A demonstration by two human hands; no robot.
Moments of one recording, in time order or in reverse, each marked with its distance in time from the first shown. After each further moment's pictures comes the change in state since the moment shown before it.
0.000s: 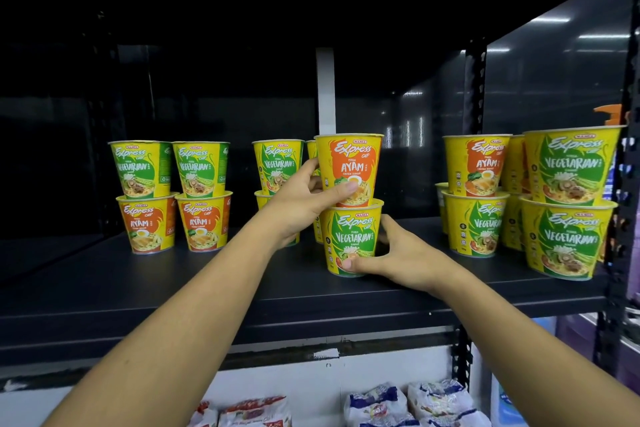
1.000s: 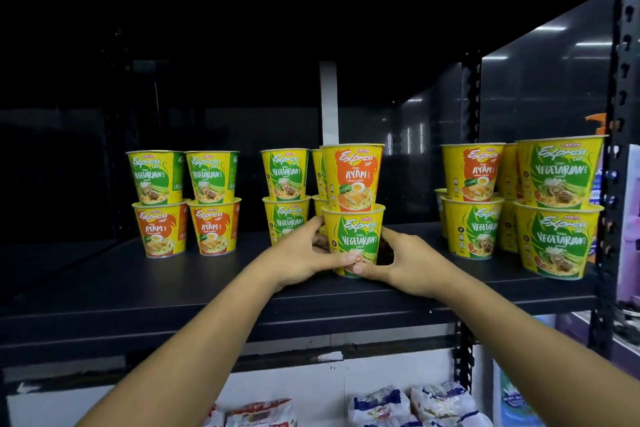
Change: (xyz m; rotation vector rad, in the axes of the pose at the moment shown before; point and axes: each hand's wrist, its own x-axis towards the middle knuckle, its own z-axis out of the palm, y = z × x) left_hand -0.041 -0.042 -0.006 0.233 -0.203 -0.127; right_hand -0.018 -0.008 -0.003 -0.342 0.034 -0.091
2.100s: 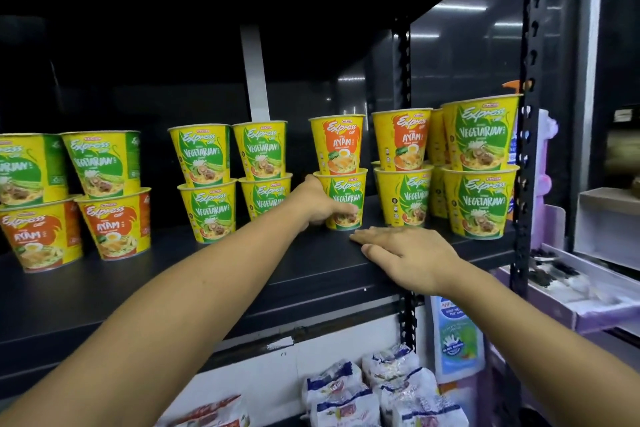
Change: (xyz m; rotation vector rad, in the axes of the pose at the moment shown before) left_hand 0.143 0.040 0.092 0.101 0.119 -0.213; right_hand -0.053 0.070 -0.032 -0.476 0.007 0.096
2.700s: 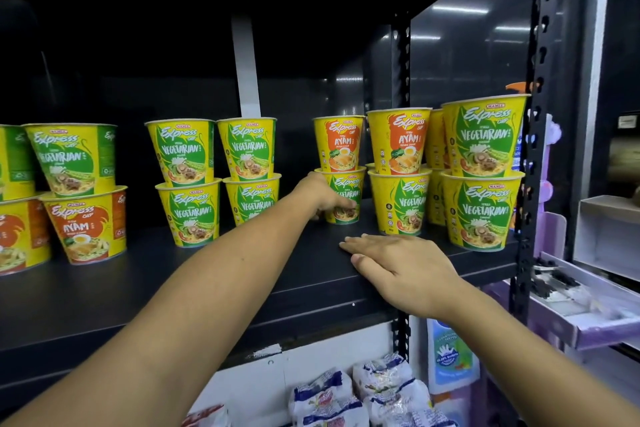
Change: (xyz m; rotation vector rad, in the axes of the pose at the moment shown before) left_hand 0.039 0.022 0.021 0.125 -0.013 -0.071; right_hand 0.000 0.003 0.006 -0.026 0.086 -0.071
